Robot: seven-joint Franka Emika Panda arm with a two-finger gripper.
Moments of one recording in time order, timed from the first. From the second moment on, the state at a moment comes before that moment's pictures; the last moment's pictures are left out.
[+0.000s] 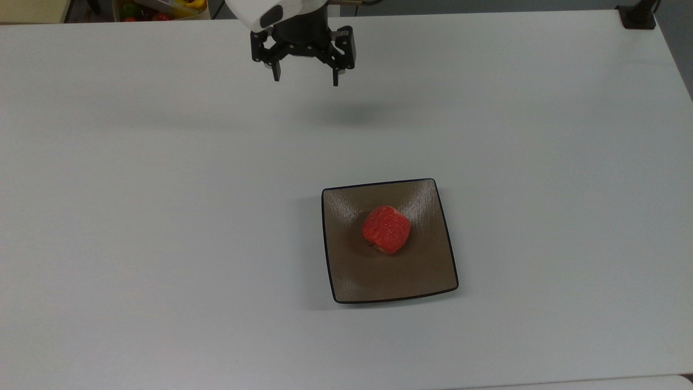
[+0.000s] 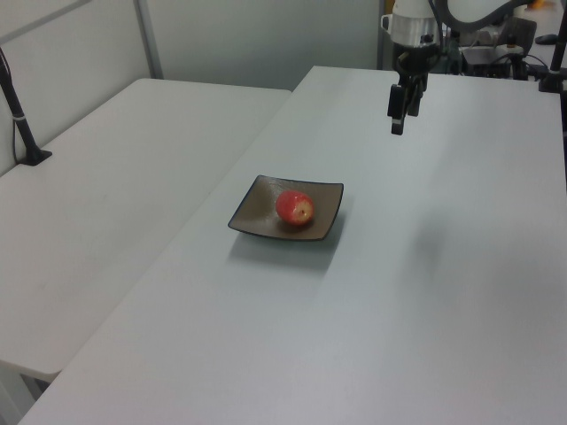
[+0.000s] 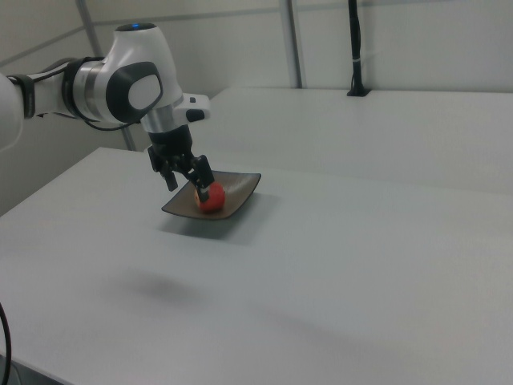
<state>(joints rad) 0.22 0.05 -0.09 -1.82 0.02 1.91 0.16</state>
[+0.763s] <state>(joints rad) 0.18 0.02 -0.10 -1.82 0.02 1.91 0.08</state>
